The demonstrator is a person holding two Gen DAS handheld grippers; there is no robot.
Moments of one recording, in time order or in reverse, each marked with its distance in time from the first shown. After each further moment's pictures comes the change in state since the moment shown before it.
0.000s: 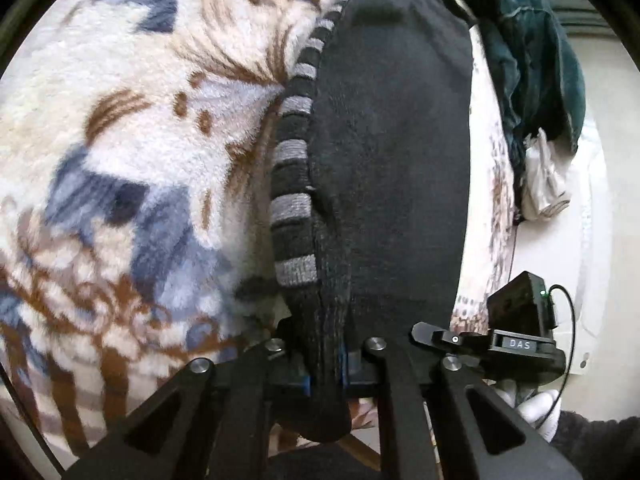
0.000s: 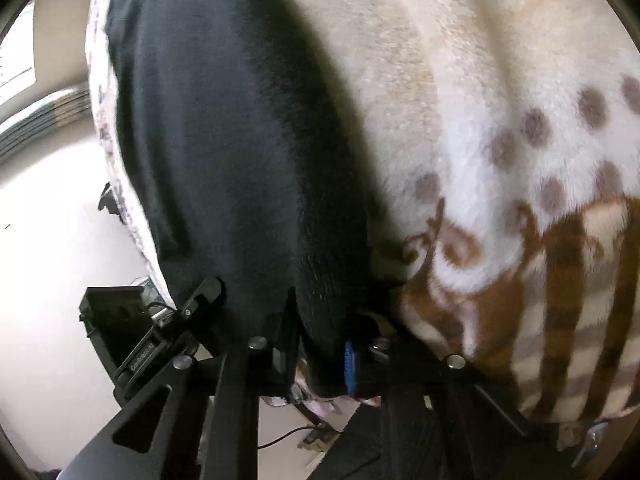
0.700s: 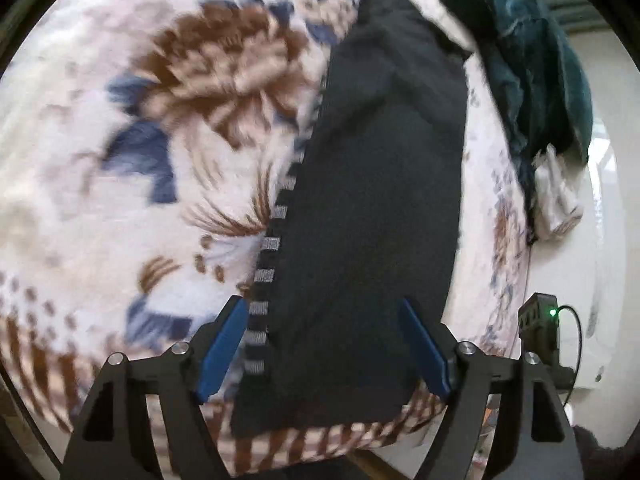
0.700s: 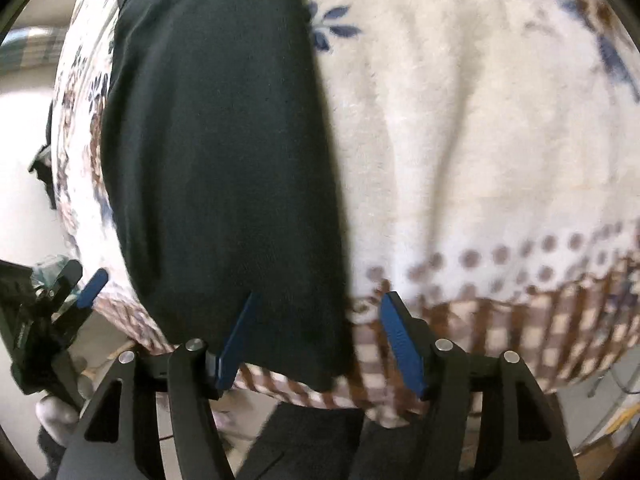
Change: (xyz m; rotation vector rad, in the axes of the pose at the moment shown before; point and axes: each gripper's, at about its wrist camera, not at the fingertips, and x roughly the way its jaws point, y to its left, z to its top) left arm -0.021 -0.037 0.058 0.063 -0.048 0.137; right arm -0.042 0.072 0.028 -0.145 -0.049 -0.361
